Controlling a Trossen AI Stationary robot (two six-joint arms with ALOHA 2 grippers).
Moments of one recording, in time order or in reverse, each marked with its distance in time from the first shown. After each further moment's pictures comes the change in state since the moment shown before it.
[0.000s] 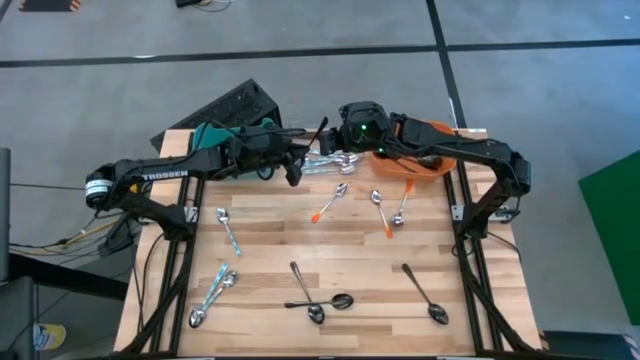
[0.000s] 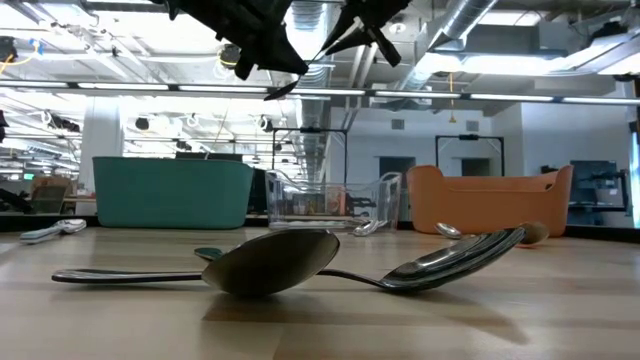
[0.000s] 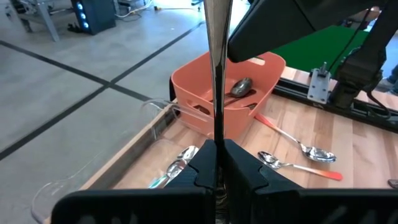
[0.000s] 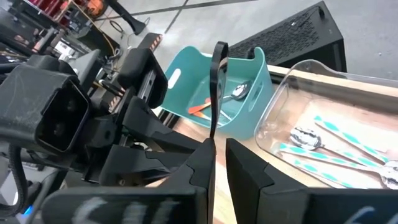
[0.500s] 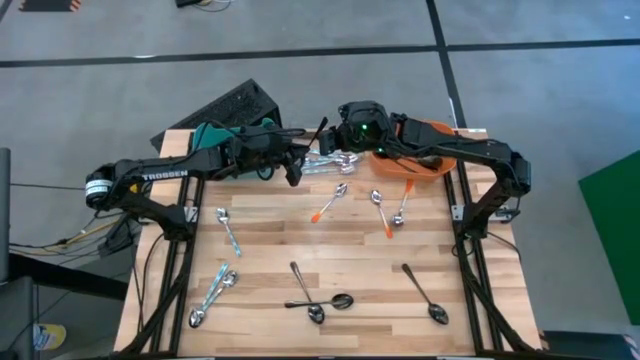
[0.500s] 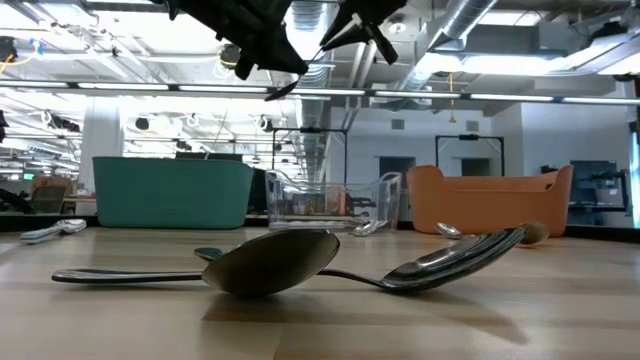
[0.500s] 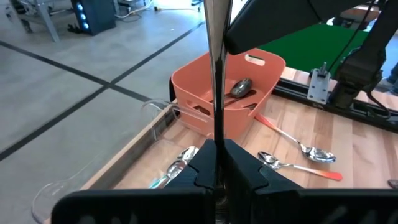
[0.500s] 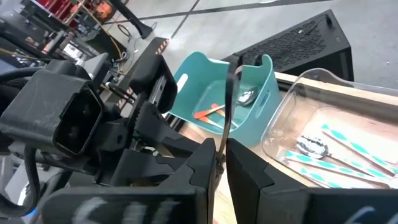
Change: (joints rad) left arm 0.000 0.000 0.000 0.001 0.000 0.001; right arm 0.000 -0.001 0.000 0.035 0.000 -0.020
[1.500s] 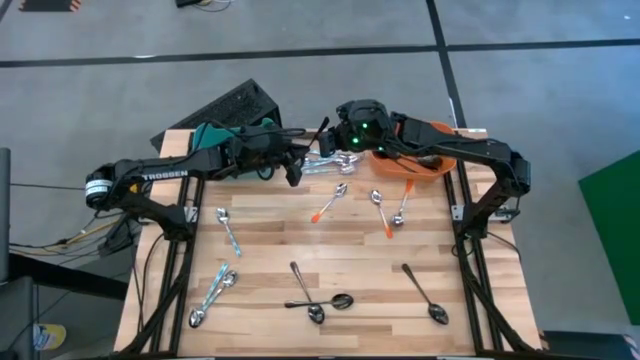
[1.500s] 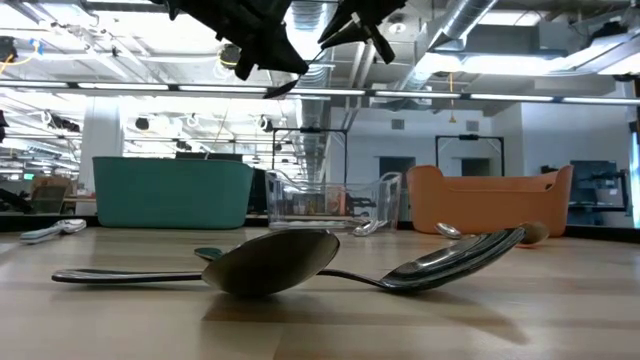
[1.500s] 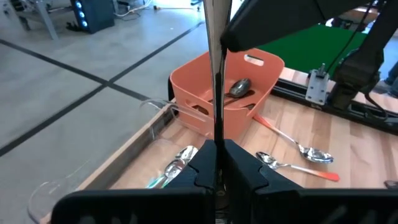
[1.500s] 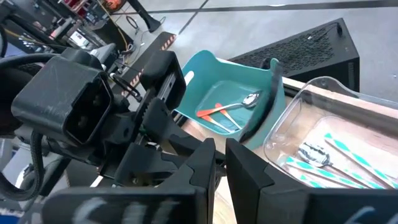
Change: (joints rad) left arm 0.000 0.000 0.000 0.000 0.004 -0.012; right arm -0.006 0.002 0.000 0.016 -0.034 -0.079
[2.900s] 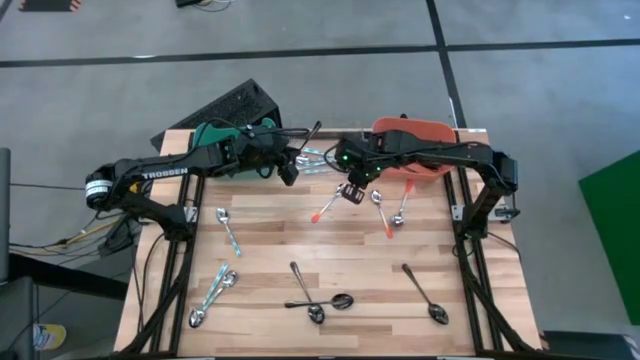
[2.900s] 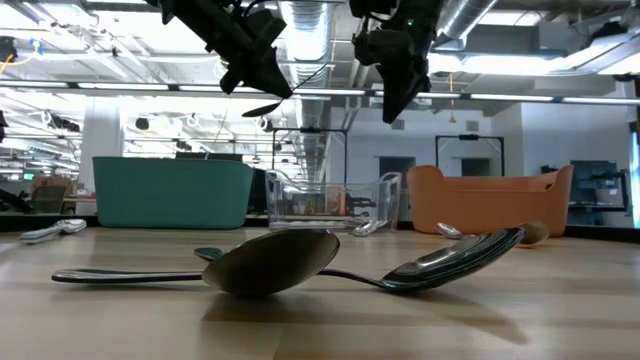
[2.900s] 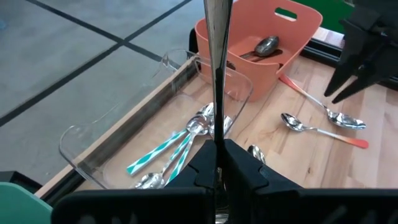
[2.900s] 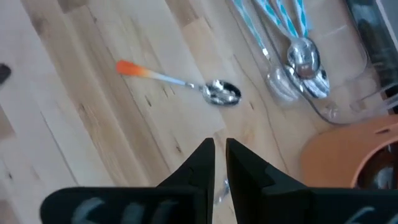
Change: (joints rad) left arm 0.042 0.000 0.000 -0.175 -0.018 -0.041; right arm 0.048 0.098 -0.001 -0.680 -0.003 -0.500
